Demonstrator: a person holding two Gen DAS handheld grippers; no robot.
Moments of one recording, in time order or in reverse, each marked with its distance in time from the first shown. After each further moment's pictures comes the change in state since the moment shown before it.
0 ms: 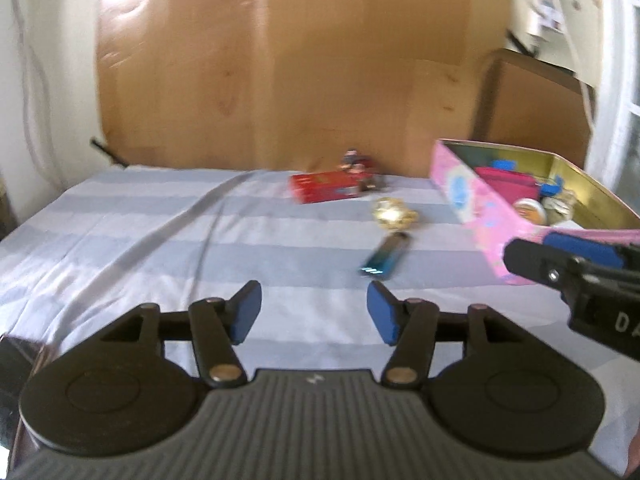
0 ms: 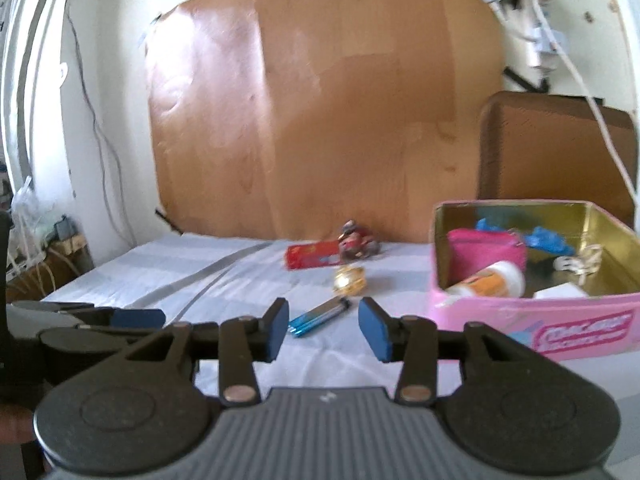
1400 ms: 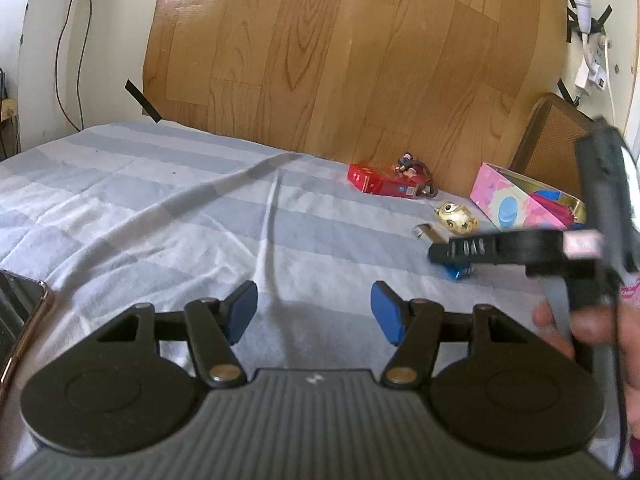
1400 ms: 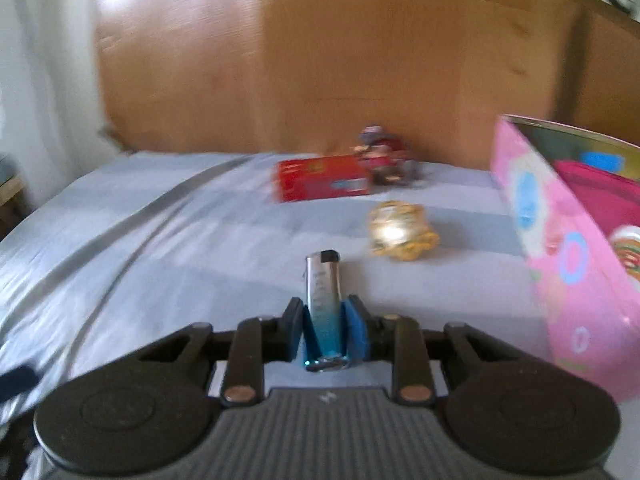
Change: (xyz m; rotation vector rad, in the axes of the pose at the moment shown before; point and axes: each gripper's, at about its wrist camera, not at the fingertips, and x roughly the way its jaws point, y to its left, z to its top) left arm 0.024 0.084 -0.040 -0.171 -0.043 -0.081; right arm 0.175 0.038 -0.008 -0.039 0.282 -0.047
